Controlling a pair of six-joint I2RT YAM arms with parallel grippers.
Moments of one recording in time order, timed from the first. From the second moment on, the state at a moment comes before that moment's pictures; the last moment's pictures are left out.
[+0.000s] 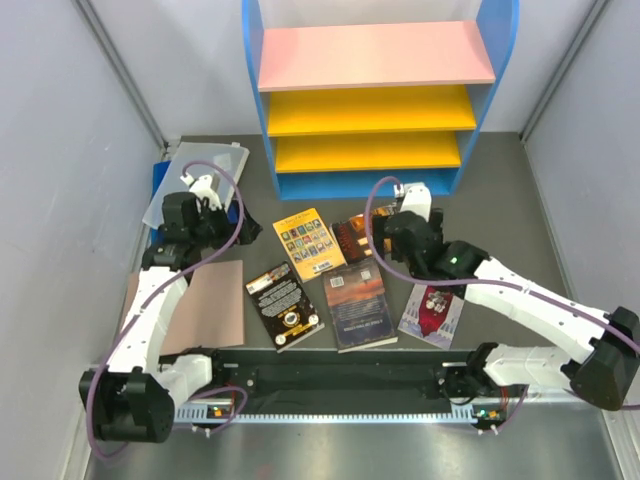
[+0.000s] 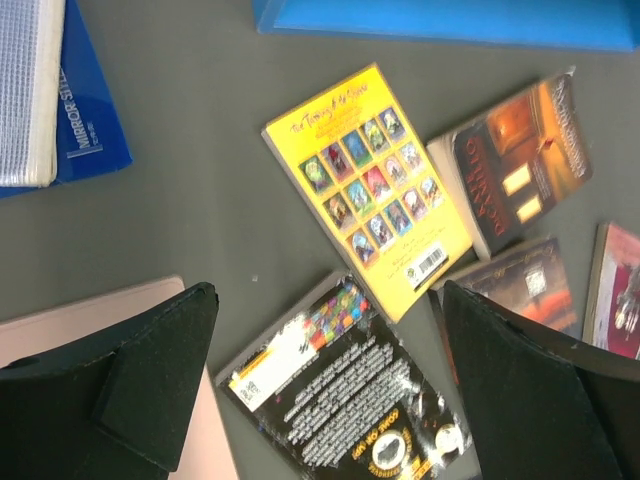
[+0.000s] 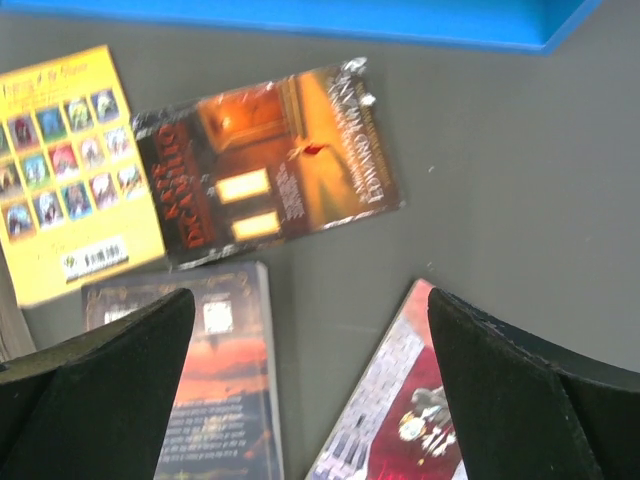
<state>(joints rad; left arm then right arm) -0.03 1.04 0.85 -0.38 0.34 -0.28 0.84 1.14 0.98 -0.51 0.63 0.43</state>
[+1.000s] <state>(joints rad) -0.78 1.59 1.08 -0.53 0.08 -0.32 0.52 1.14 0.50 -0.25 0.00 0.56</state>
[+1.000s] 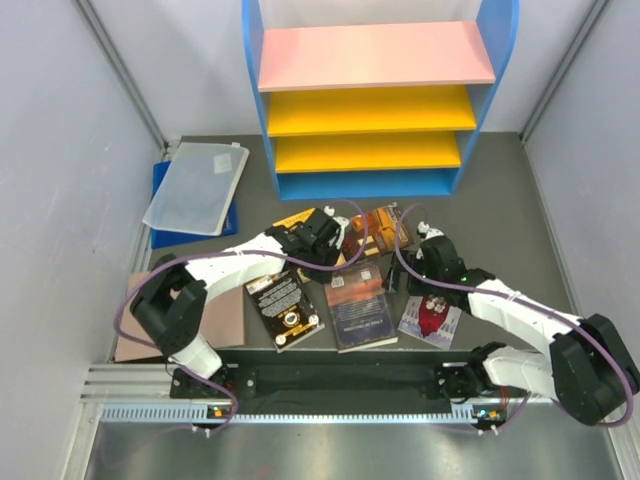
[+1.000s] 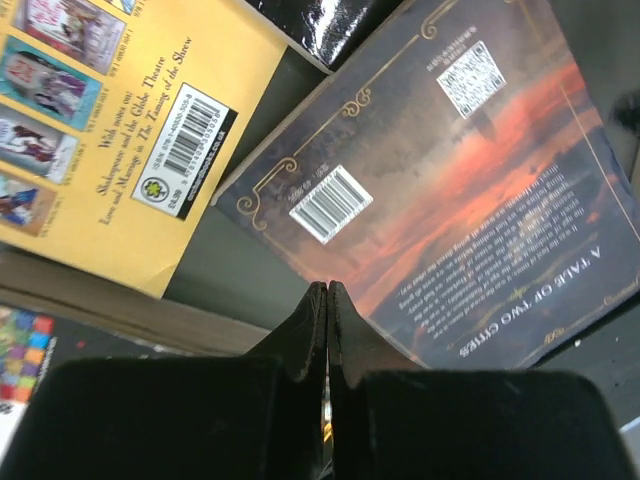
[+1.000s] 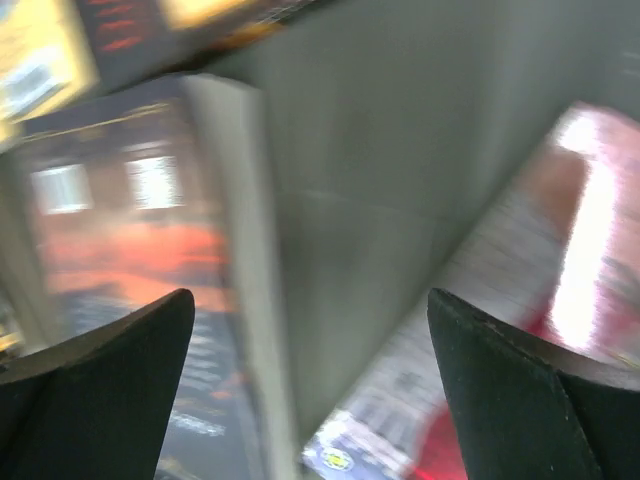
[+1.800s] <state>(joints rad) -0.79 1.89 1.31 -0.60 0.00 -0.45 0.57 1.34 0.54 -0.08 -0.39 0.57</state>
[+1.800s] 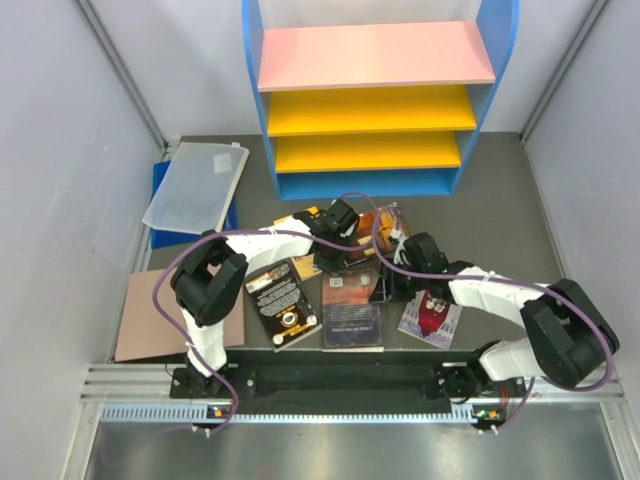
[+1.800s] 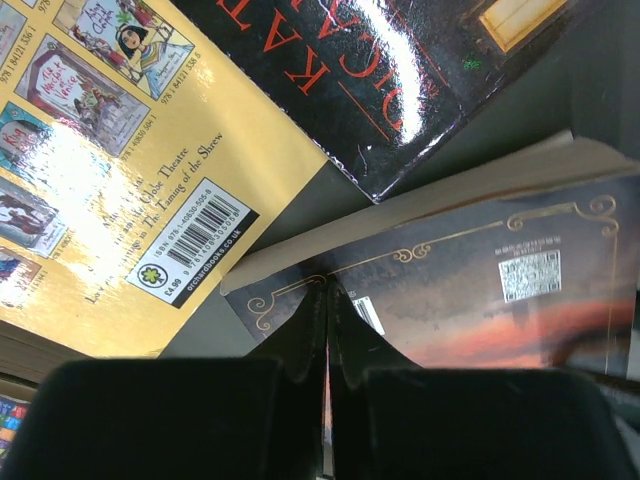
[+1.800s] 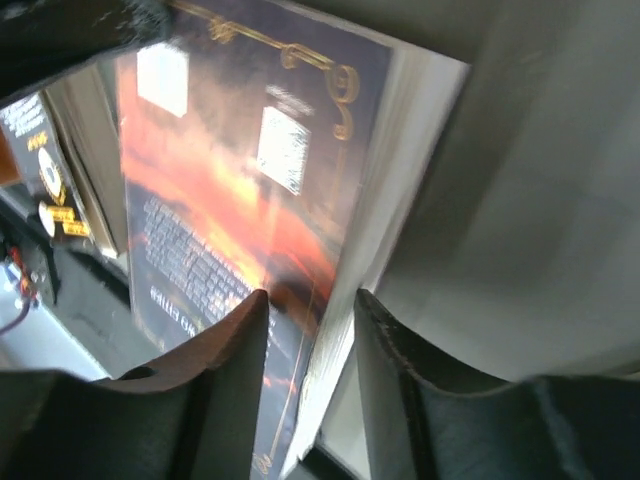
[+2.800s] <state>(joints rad) -0.78 1.82 1.27 -0.63 -0.12 -0.45 0.63 1.54 0.64 0.09 -0.58 0.70</state>
